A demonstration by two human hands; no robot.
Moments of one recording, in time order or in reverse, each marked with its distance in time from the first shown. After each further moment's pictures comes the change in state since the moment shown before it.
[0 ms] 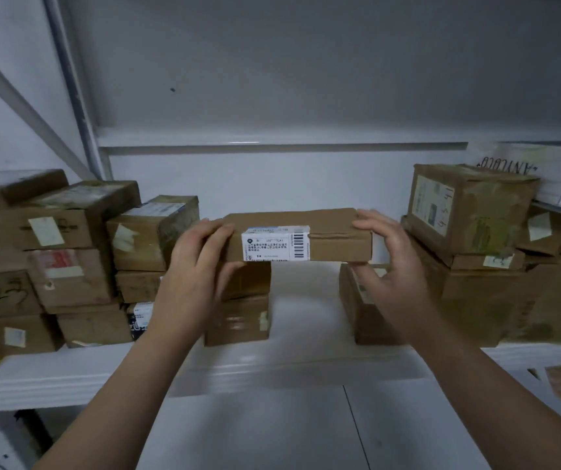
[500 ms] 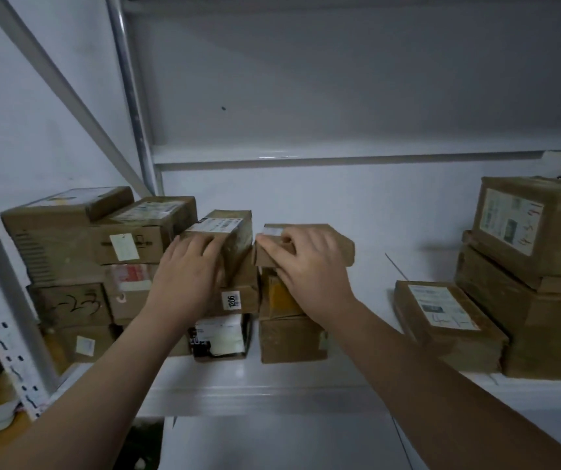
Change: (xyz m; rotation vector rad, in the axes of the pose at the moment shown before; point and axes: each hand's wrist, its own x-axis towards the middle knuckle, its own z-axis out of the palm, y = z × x) left_hand 0.019 -0.103 -0.040 0.426 -0.405 -0.119; right_hand 0.053 -0.055 0.161 -0.642 -0.028 -0.436
